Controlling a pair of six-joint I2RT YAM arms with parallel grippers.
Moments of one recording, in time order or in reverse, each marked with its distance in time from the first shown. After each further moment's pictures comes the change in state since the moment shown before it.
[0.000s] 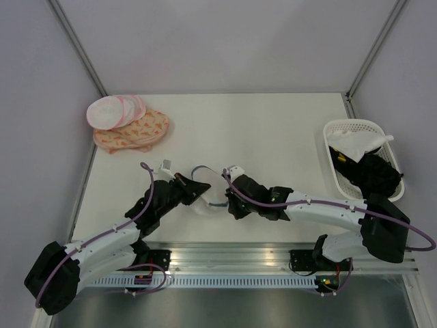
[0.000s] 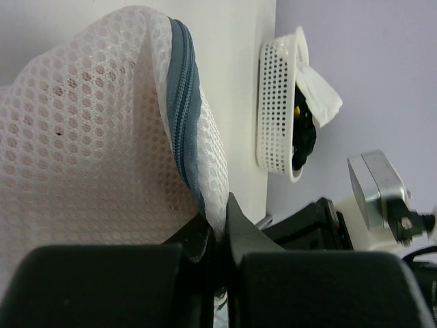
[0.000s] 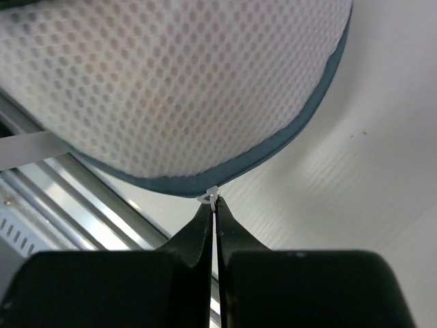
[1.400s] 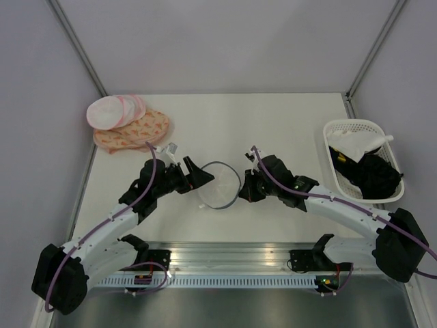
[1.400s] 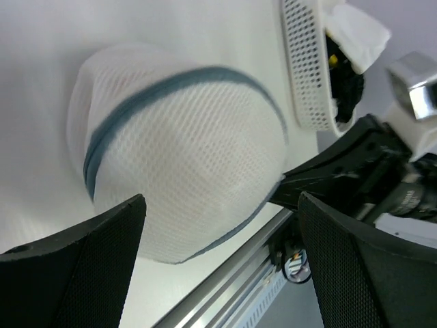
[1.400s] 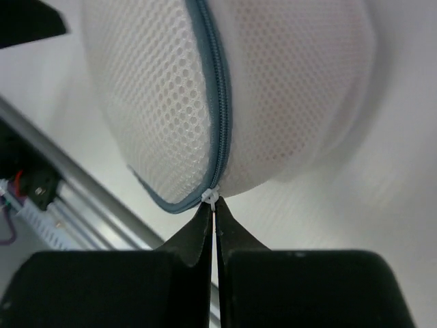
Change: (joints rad) left arm 0.200 0.095 0.282 -0.255 0.333 0.423; right arm -0.290 -0.146 -0.035 -0.023 -0.140 -0.002
